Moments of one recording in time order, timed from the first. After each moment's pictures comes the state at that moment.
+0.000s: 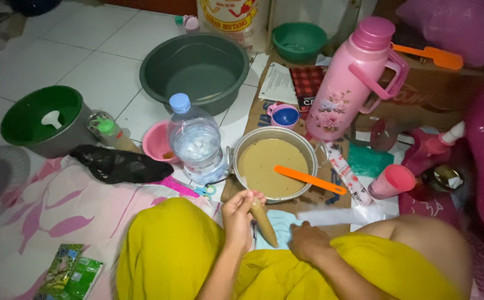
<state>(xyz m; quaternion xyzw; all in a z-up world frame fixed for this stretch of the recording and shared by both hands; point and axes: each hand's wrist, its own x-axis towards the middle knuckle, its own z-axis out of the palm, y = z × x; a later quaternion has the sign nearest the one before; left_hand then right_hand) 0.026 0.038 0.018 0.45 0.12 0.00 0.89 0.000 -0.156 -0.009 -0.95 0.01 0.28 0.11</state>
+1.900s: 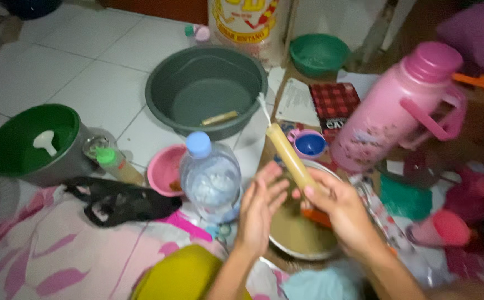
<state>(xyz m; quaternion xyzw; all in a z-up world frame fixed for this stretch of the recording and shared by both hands) 0.140 0.067 0.119 0.43 0.02 -0.08 0.90 0.135 -0.112 0.142 -0.65 0.03 0.08 0.75</state>
